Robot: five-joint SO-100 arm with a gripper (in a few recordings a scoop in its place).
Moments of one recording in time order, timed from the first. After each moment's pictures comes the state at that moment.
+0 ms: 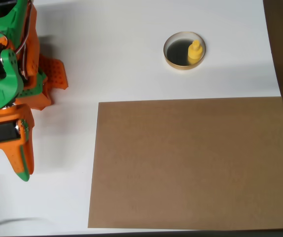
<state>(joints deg) 36.3 188.6 171.9 56.8 -5.2</state>
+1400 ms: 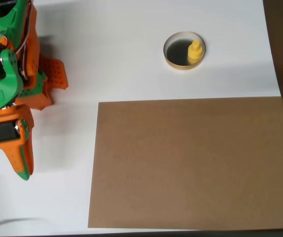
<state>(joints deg) 36.3 188.6 171.9 56.1 -5.2</state>
